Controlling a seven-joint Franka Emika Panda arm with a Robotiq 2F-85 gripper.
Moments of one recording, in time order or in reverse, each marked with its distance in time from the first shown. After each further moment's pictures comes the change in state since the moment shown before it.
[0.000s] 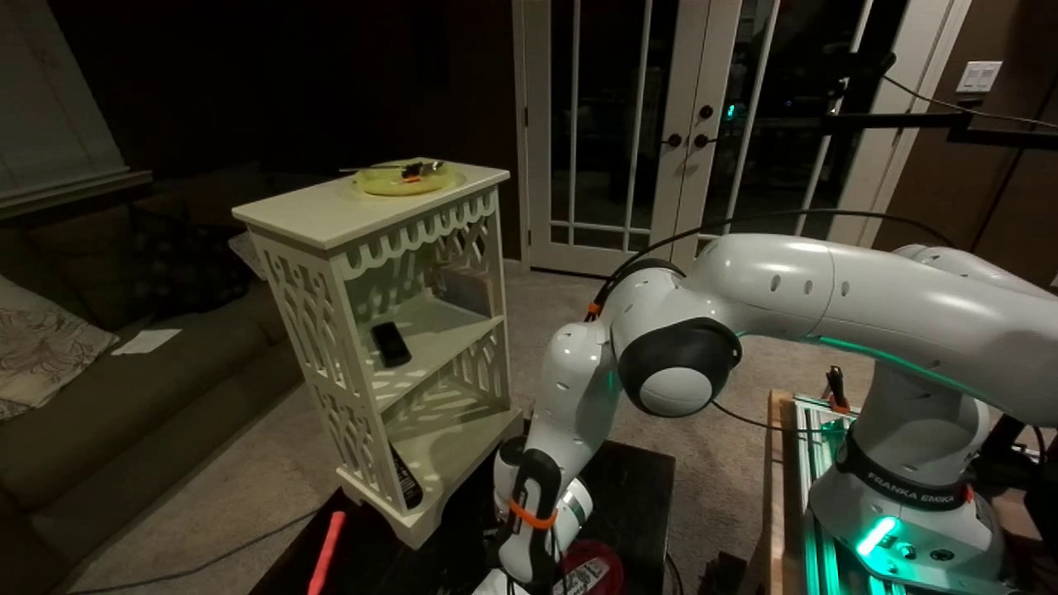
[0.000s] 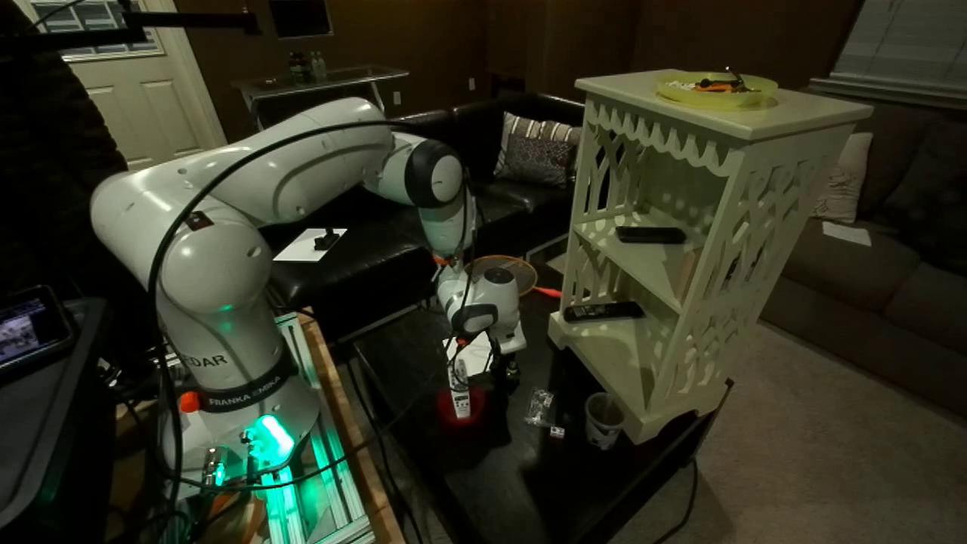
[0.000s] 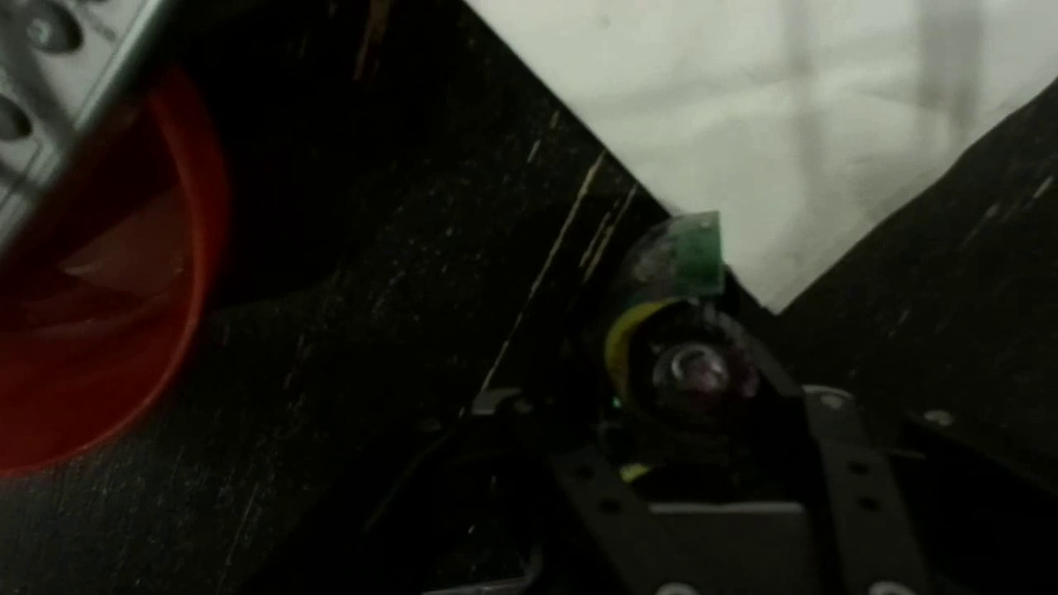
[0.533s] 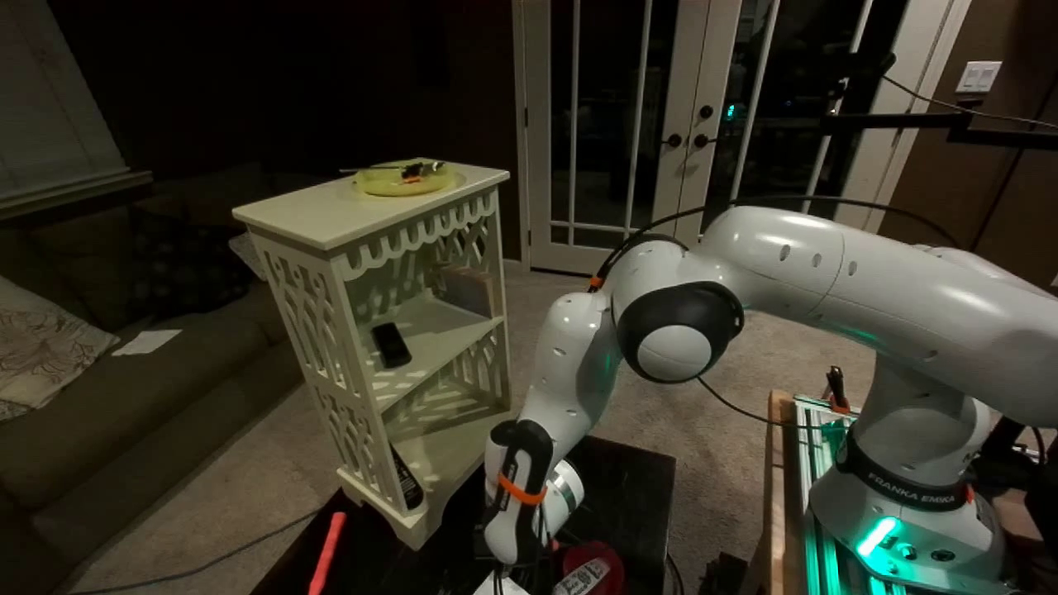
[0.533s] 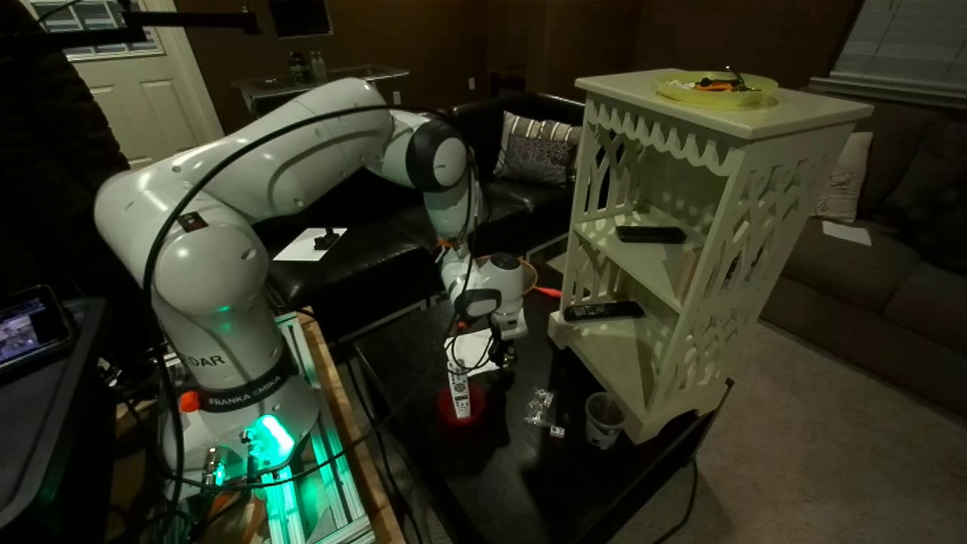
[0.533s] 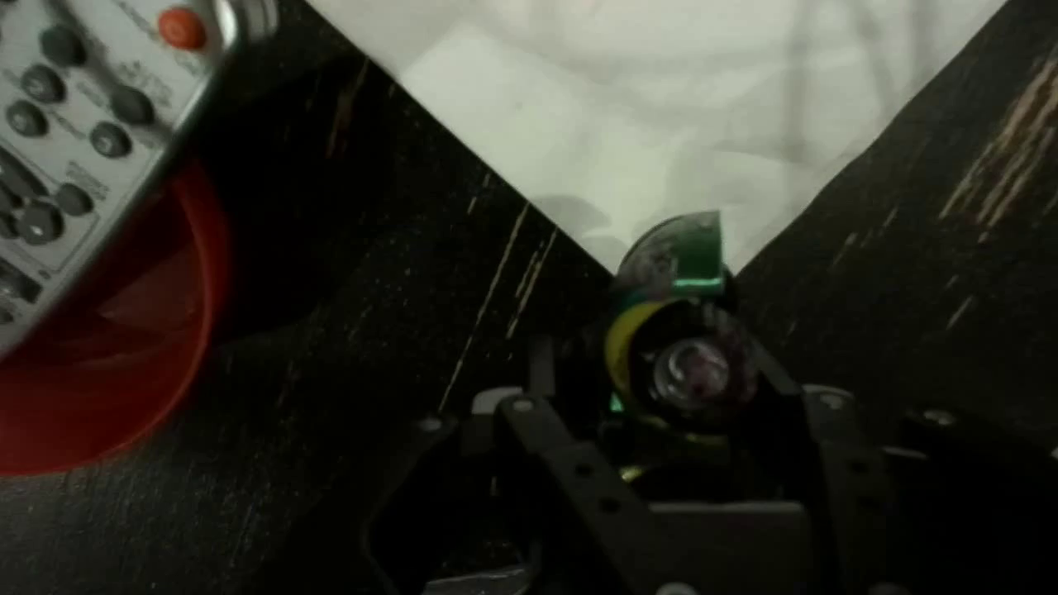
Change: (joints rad) arm -0.053 -0.111 0.055 -0.065 0.000 -0.061 -0.008
